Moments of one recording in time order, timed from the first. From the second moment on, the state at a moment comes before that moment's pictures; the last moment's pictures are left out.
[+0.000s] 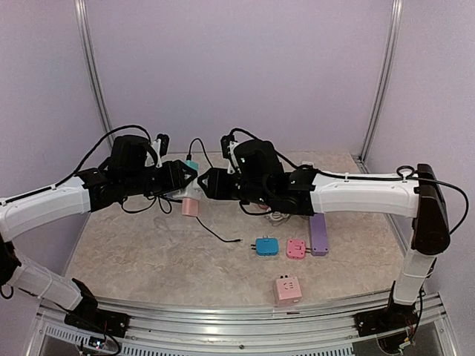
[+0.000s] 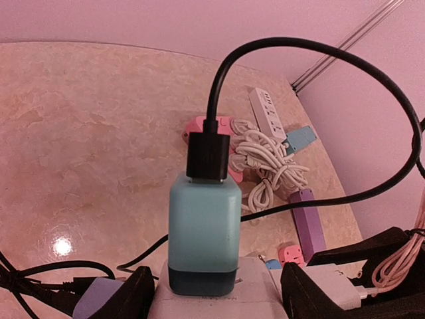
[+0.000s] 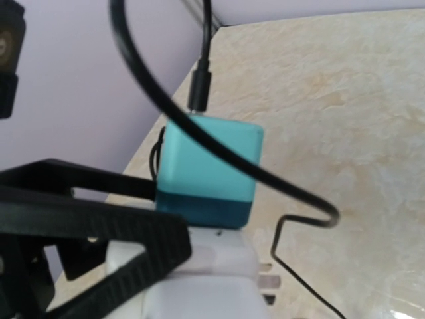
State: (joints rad) left arm -0.64 1.30 0.99 -0.14 0.05 -0.59; right arm 1.07 1.83 1.48 0.01 0.19 0.65
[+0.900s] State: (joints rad) left arm -0.64 1.30 1.01 -0.13 0.10 -0.58; right arm 1.14 1.81 1.50 -0.04 0.40 0.63
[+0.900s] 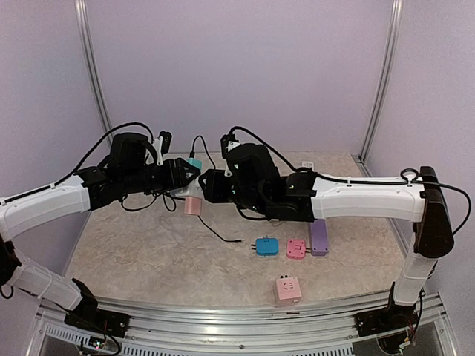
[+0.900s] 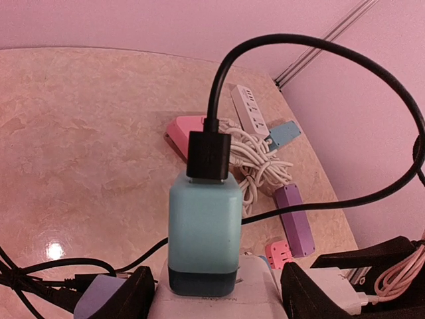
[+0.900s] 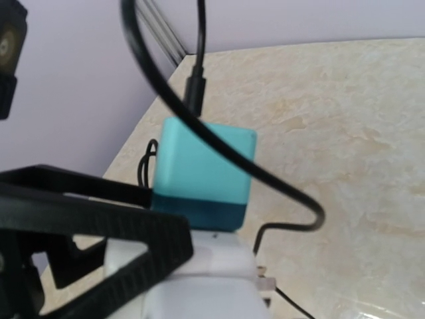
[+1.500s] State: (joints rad) left arm -0.65 1.31 1.01 -0.15 0.12 -0.53; right arm 1.06 1.75 1.31 0.19 0.12 0.63
